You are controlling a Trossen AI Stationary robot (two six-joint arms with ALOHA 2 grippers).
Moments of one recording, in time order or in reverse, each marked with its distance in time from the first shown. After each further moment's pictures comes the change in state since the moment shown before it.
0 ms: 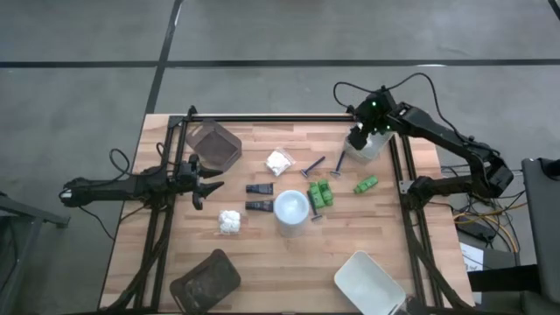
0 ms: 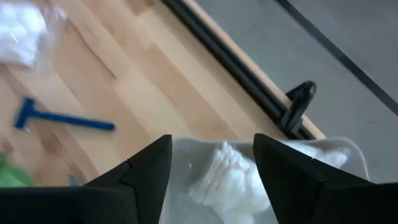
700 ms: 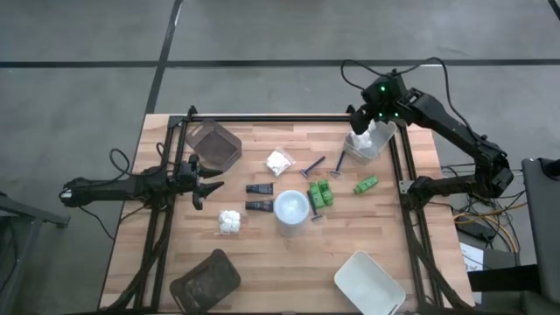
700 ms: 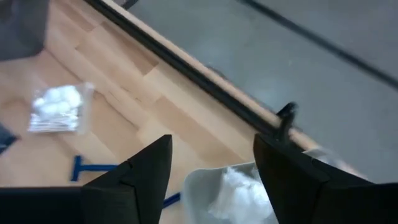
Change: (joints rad) left arm 0.000 0.000 0.000 0.000 0.000 0.000; right arm 0.003 -0.002 0.212 -0.148 -0.033 0.192
